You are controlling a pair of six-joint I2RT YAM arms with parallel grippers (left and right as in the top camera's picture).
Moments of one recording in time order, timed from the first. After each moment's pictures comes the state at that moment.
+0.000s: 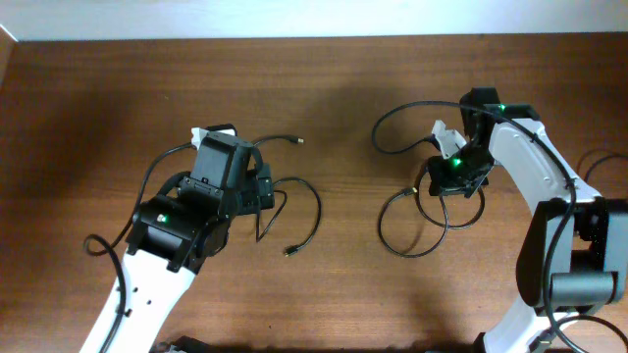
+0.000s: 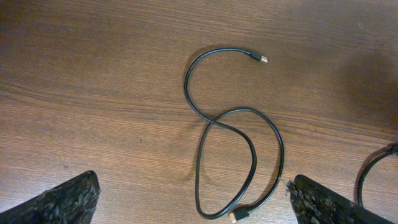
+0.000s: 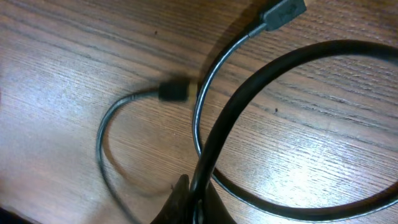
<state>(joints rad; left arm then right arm) -0.38 1.18 1.19 -0.99 -0.27 -0.43 0.03 1.90 1.38 -1.10 -0.28 -0.17</state>
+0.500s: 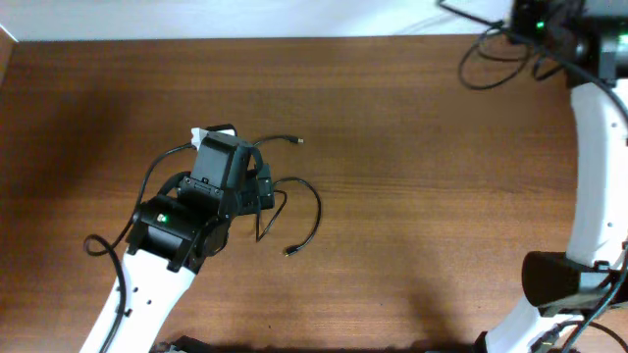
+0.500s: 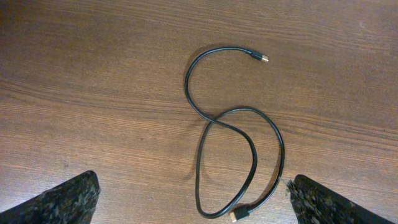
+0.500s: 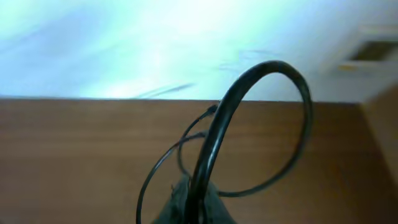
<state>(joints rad) -0.38 1.18 1.19 -0.99 -0.27 -0.43 -0.05 1.89 2.32 -1.06 0.09 -0.02</state>
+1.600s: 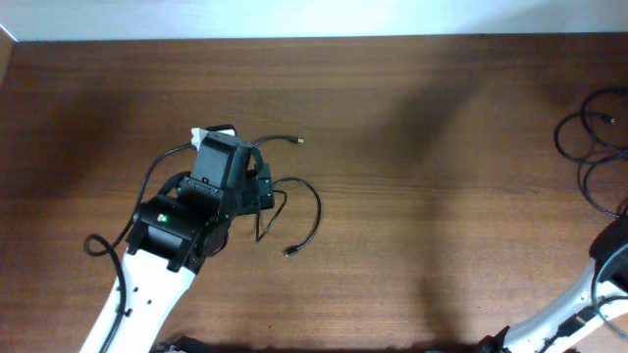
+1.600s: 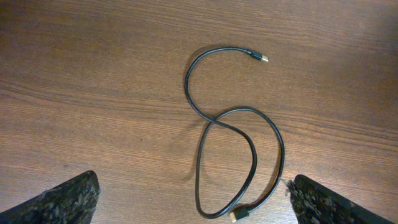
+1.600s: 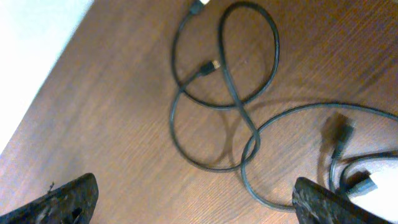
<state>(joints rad) -0.38 1.18 1.19 -0.99 -0.27 -0.43 -0.68 2.16 2.33 -1.22 -0.20 0.26</state>
